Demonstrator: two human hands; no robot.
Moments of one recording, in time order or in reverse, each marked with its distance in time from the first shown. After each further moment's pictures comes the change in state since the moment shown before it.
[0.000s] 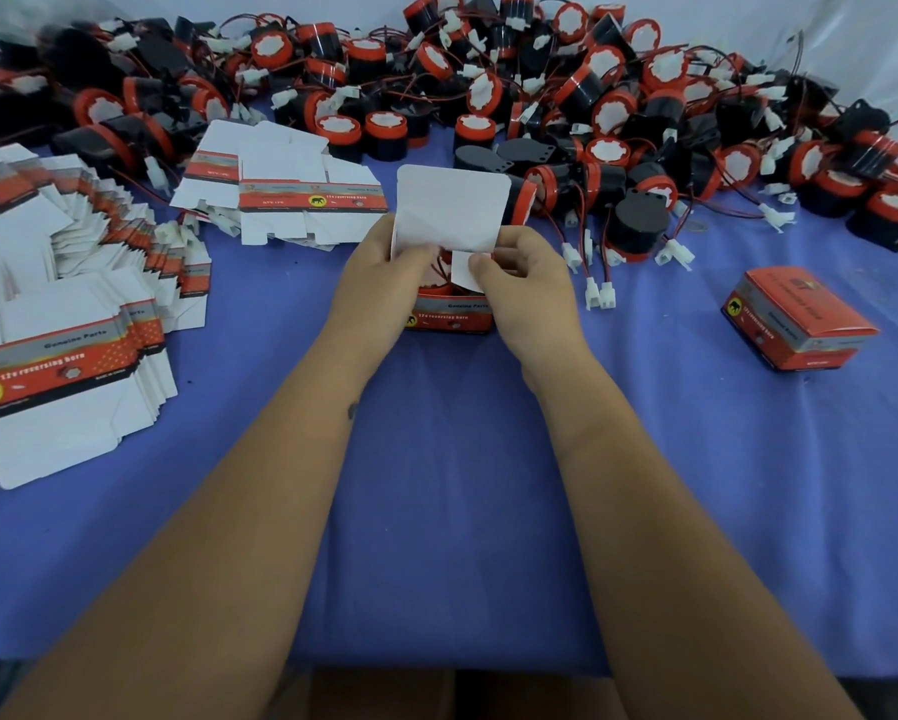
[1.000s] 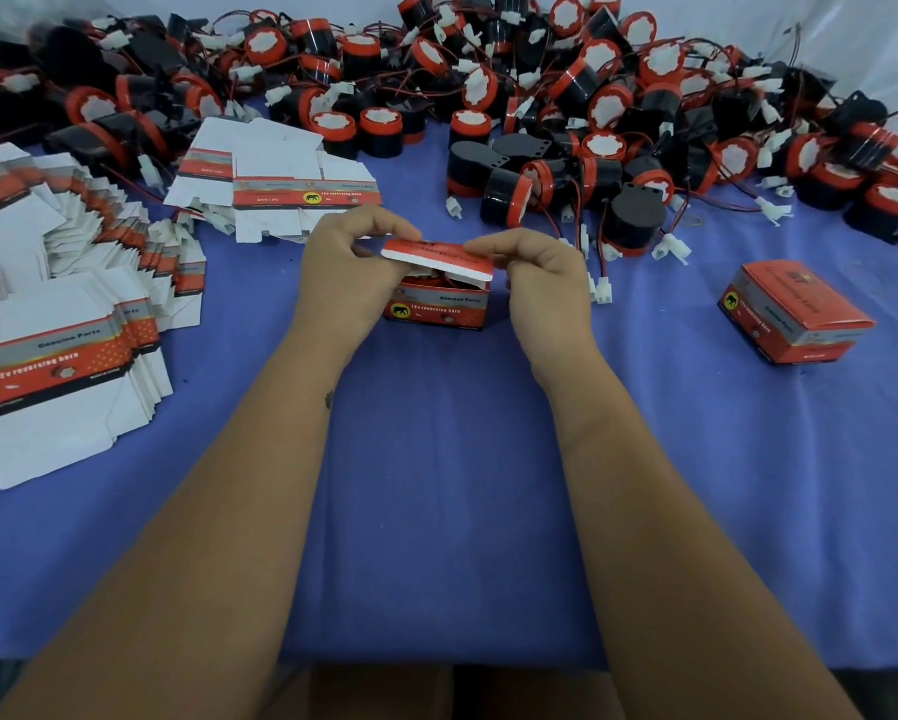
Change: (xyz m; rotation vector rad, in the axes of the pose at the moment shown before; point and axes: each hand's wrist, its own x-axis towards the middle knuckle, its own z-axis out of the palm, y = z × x) left_hand 0.004 -0.004 -0.017 0.109 0.071 0.203; right_hand 0.000 0.001 -0.010 0.044 0.015 -0.077
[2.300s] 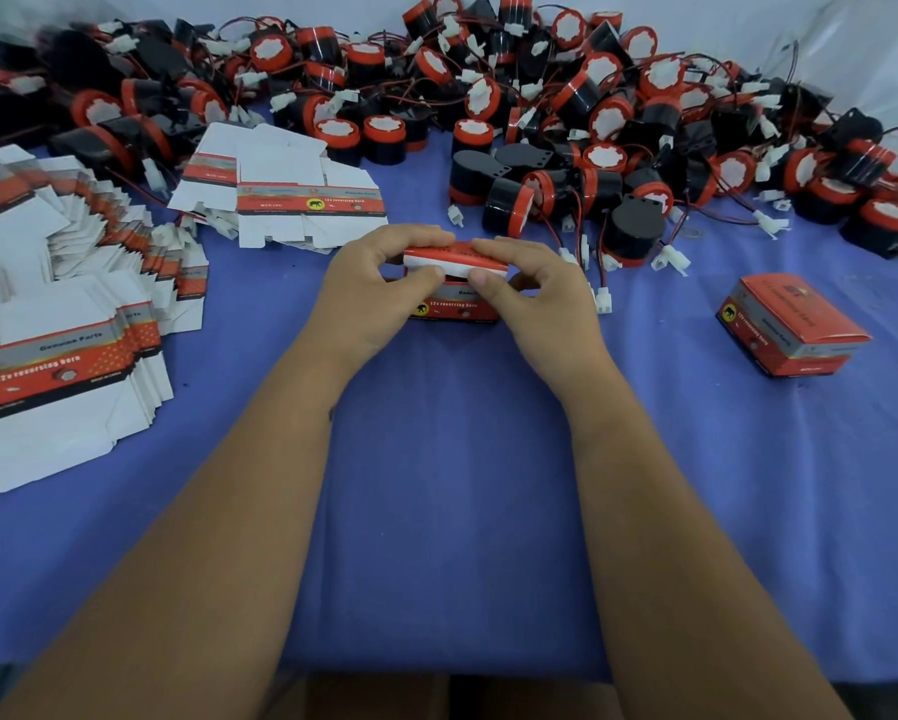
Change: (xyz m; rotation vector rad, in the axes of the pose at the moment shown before) left_hand -0.006 0.002 0.002 0.007 -0.176 0.022; right_hand -0.004 0.003 -0.013 -0.316 -0.110 -0.144
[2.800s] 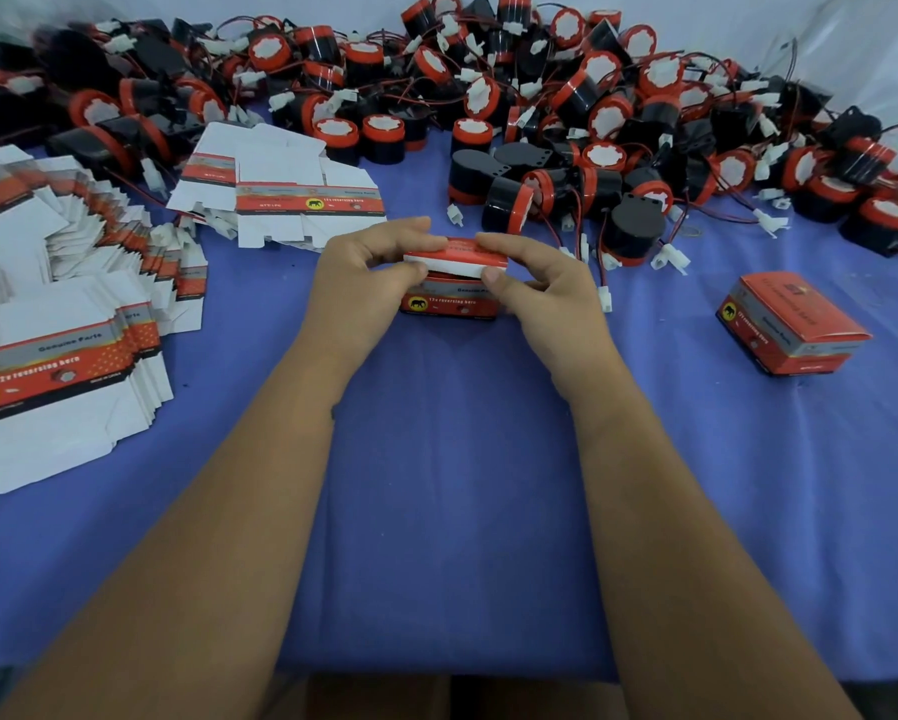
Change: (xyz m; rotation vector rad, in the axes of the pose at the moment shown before) left_hand 0.001 0.002 0.001 -0.184 0.078 -0.049; right_hand 0.001 -0.002 -0.002 0.203 -0.004 0.115
